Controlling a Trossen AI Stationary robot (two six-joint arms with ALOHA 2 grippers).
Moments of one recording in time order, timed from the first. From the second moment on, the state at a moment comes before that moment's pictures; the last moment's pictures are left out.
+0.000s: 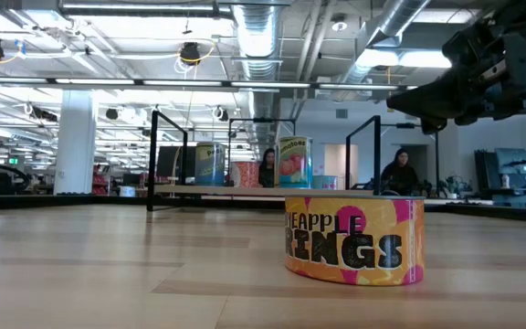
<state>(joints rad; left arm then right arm) -0.93 1.35 1.20 -1.10 -0.25 -0.79 0.14 1.14 0.02 1.10 0.19 0.06</state>
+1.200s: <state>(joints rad) -0.95 1.75 1.41 -1.30 -0.24 -0.93 0.13 1.14 0.02 1.08 0.18 0.05</state>
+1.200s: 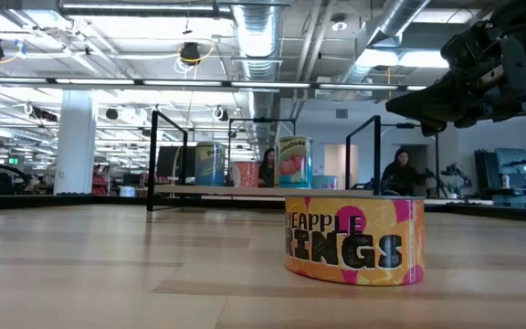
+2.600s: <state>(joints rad) -0.92 1.75 1.34 -1.24 -0.29 -0.81 0.13 1.14 0.02 1.09 0.18 0.05</state>
